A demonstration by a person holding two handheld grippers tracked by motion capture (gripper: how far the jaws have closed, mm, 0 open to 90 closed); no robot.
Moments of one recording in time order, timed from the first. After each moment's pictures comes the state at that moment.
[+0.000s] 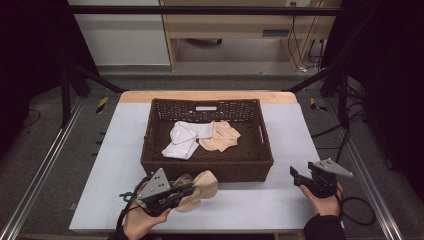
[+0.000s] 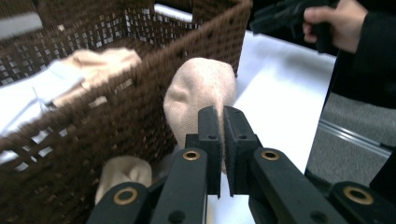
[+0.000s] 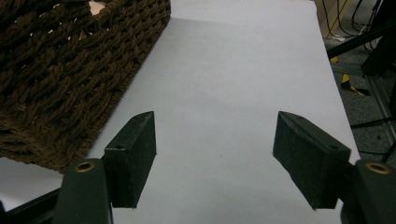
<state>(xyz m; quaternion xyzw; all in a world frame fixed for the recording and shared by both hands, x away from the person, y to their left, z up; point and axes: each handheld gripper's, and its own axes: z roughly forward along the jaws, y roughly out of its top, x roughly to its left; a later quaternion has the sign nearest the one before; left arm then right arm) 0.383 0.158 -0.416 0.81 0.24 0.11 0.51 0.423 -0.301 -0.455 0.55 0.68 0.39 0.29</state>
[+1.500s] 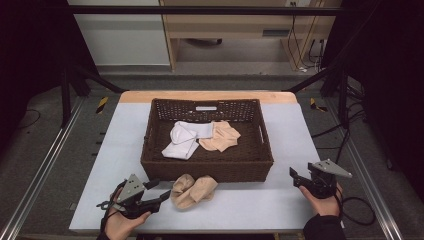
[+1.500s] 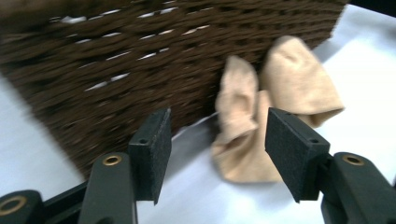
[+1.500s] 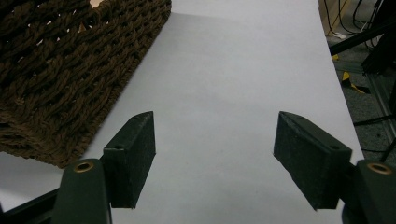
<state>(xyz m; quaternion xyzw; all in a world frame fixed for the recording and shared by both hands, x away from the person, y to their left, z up) 0.386 0.232 -0.456 0.78 0.36 0.19 0.47 0.422 -0.300 -0.458 0.55 0.68 0.39 0.29</state>
